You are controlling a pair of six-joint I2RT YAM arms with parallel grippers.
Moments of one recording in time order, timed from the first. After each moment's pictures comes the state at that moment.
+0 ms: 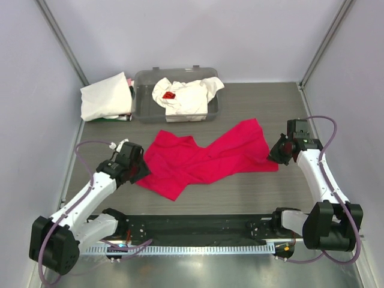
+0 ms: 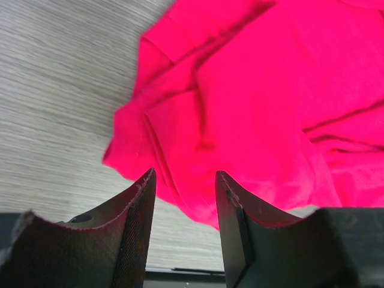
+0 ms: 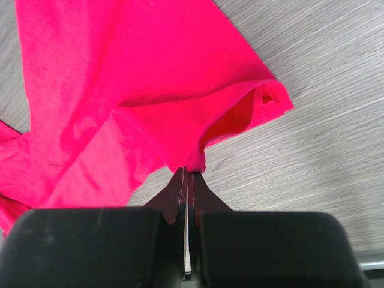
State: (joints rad) left arm -0.40 0.98 0.64 -0.67 -0.16 -0.85; right arm -0.09 1.16 0.87 -0.76 -0.07 0.58
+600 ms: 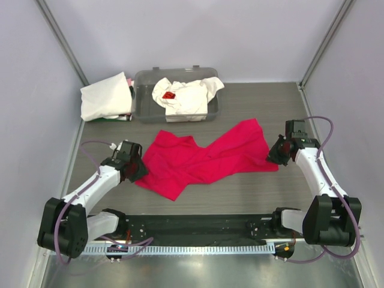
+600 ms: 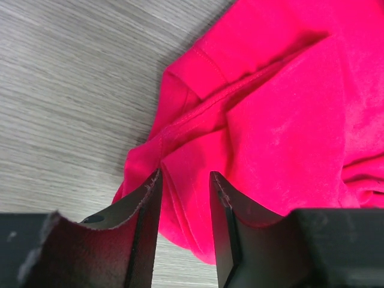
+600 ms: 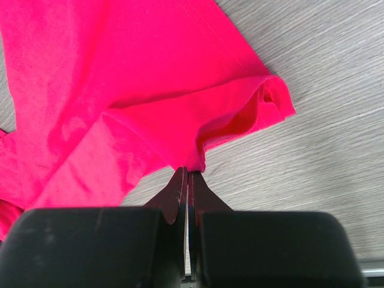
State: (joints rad) left arm -0.29 1.15 0.58 -0.51 -0.12 -0.78; right arm -0.09 1.20 0.84 -0.72 -0.08 0.56
